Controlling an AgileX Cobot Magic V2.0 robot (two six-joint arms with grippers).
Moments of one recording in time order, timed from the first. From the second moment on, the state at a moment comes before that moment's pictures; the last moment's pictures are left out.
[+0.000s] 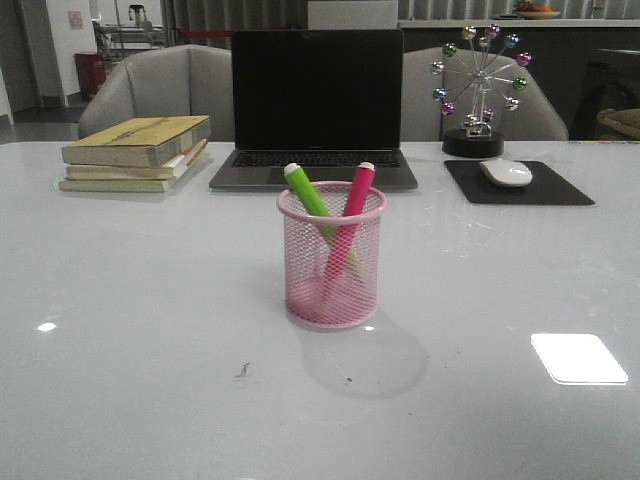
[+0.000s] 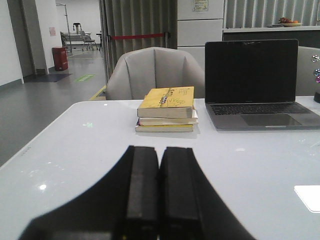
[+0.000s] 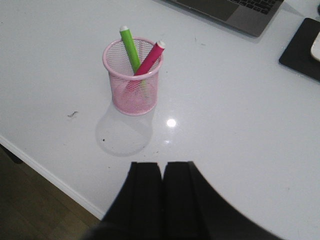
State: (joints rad) left arm -0.04 0.00 0.00 -0.05 0.04 0.07; right arm 0.49 0.62 -0.63 0.02 0.61 -0.03
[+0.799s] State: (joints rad) left arm -0.04 0.00 0.00 -0.06 0.04 0.07; right arm 0.49 0.61 -0.63 0.02 0.61 -0.03
